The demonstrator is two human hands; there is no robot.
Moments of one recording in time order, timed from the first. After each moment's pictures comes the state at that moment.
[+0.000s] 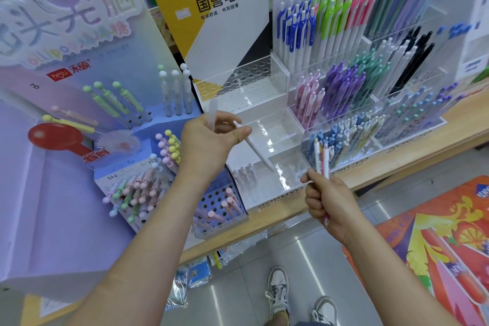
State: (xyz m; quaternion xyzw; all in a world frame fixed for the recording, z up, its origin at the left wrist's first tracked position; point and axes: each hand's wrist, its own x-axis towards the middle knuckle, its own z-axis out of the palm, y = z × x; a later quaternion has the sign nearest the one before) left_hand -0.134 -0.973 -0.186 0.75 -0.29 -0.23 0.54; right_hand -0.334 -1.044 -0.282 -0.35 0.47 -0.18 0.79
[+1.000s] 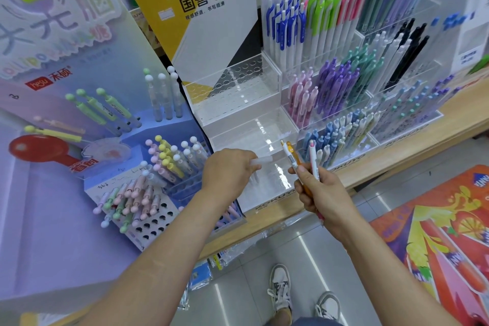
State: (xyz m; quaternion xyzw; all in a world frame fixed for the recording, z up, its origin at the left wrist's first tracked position) left_hand -0.146 -0.987 -0.245 0.83 -0.55 -0.10 0.05; right_hand -0.329 -1.045 -0.274 -0.45 0.45 -0.21 0.74
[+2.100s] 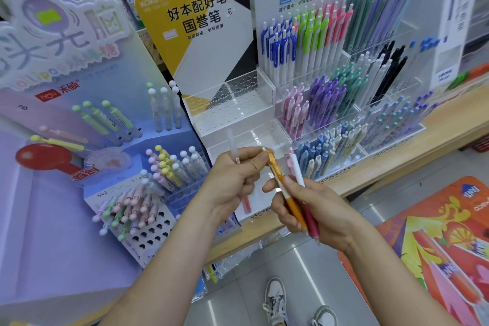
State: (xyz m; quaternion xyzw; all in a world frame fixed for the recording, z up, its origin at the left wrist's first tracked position) left_hand -0.175 -0.980 -0.196 0.59 -0.16 -0.54 0.57; right_hand -0.337 -1.038 -0.224 -0.40 0.25 -0.09 0.88
